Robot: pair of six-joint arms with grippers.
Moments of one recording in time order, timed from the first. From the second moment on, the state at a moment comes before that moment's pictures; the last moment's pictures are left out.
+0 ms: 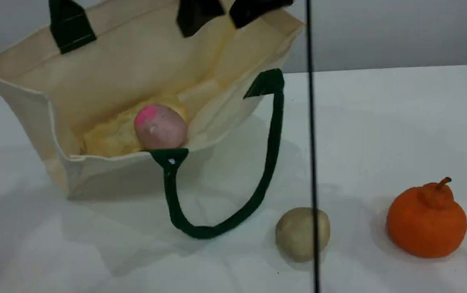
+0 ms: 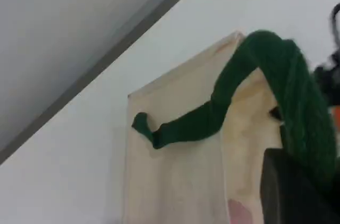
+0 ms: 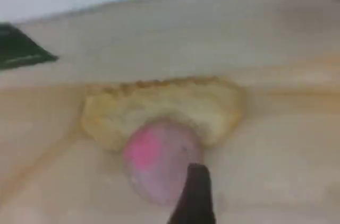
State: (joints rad) left arm -0.13 1.73 -1.96 -0.56 1.22 0.73; right arm 0.57 1.87 -1.41 0.47 0.45 -0.41
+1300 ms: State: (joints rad) left arm -0.13 1.73 -1.96 -0.67 1.22 0.72; right arm 0.30 1.59 -1.41 -0.03 0.66 -0.07
